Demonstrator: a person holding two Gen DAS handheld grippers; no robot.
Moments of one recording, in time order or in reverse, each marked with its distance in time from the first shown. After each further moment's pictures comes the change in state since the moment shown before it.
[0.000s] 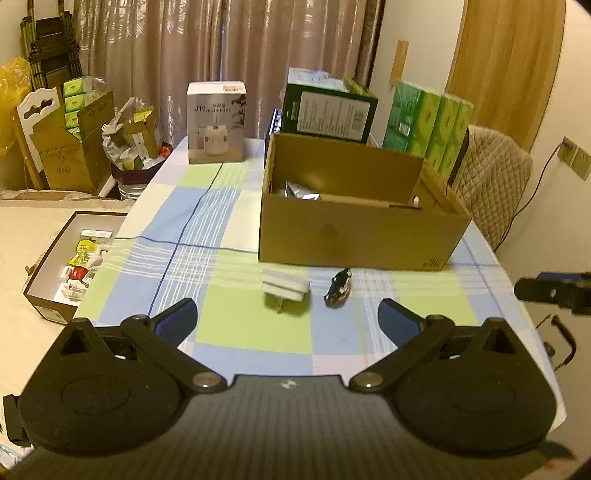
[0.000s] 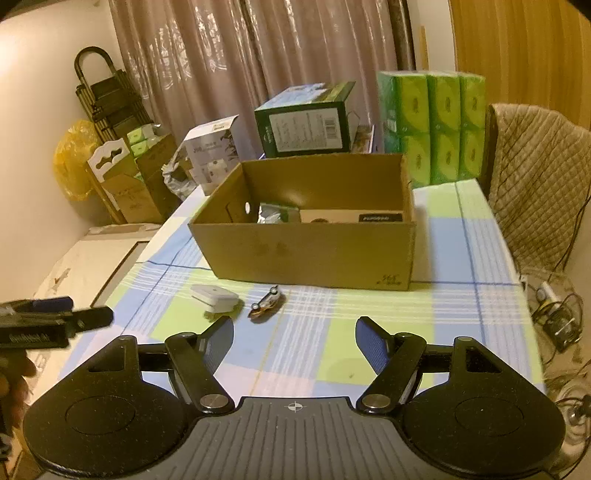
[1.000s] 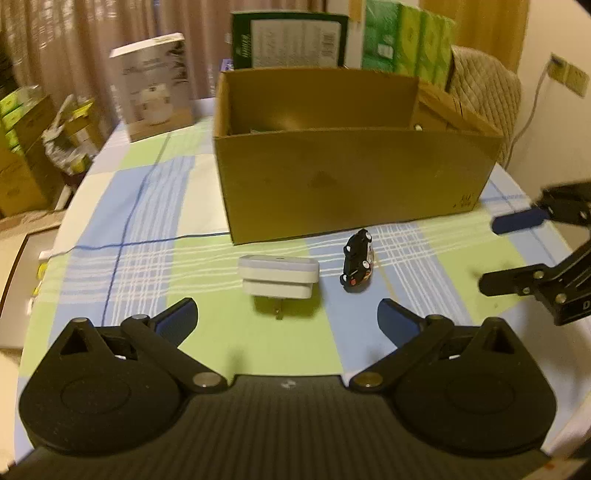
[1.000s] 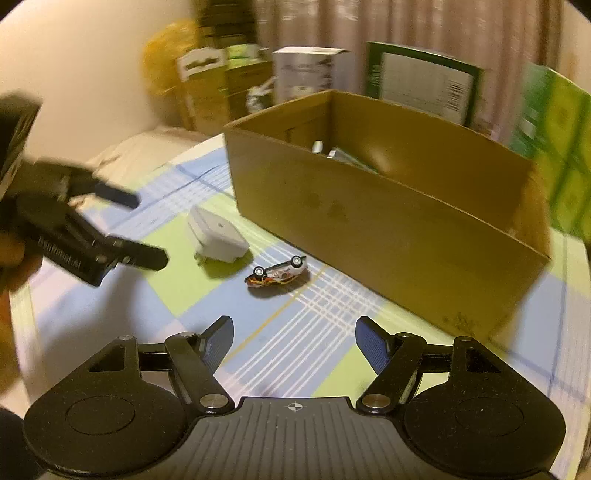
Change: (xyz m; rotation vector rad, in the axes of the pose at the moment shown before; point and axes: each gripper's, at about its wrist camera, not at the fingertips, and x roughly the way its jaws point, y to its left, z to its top) left arm 0.147 0.001 -0.003 0.214 0.114 -0.070; right arm 0.162 -0.024 -0.018 -0.487 0.117 0.191
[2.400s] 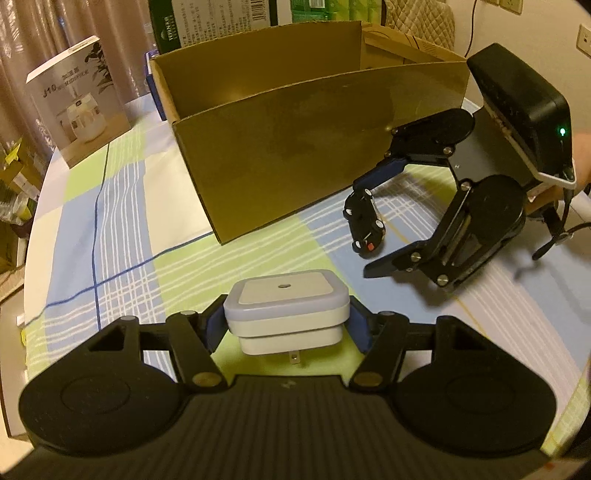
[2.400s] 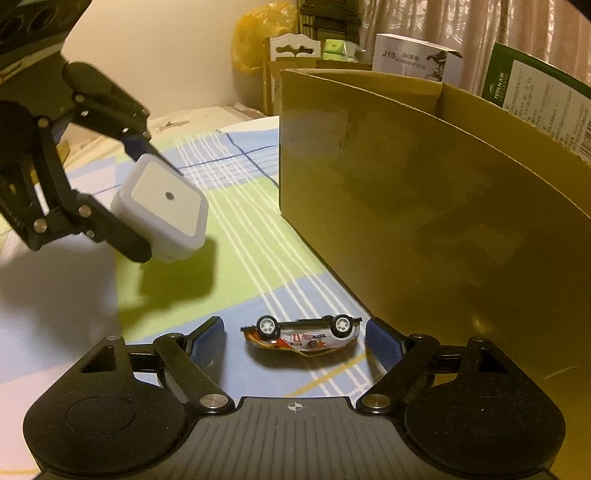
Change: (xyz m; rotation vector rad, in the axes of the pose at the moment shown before) left arm 0.037 0.026 0.006 0.266 0.082 -0.140; right arm 0.123 -0.002 0.021 -0.227 -0.041 0.168
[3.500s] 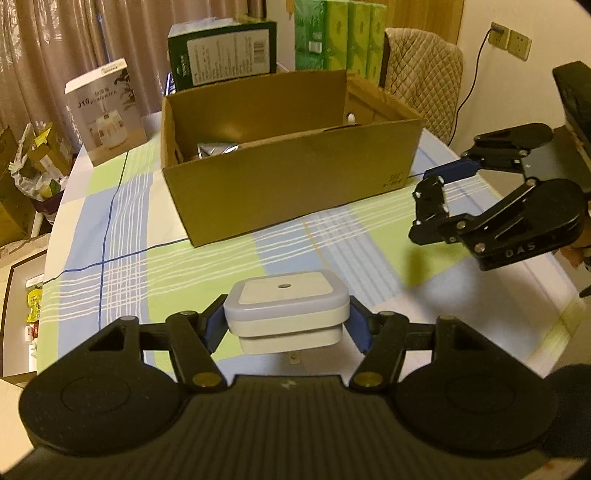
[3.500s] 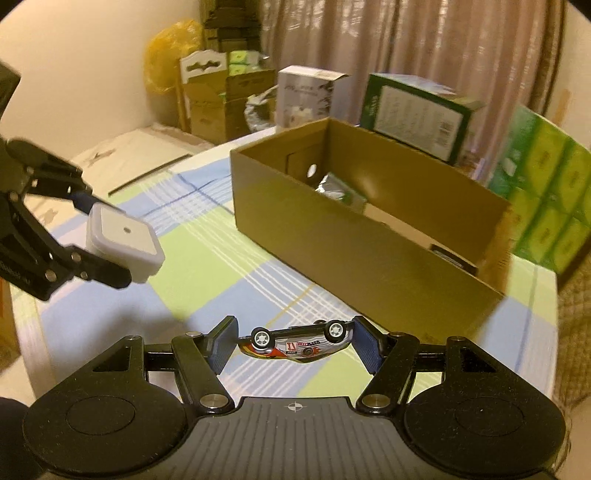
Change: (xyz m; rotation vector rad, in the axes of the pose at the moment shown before) left arm -0.094 -0.079 0.014 -0.132 -0.049 0.034; right arm -0.176 0.045 0.019 0.245 0.028 -0.262
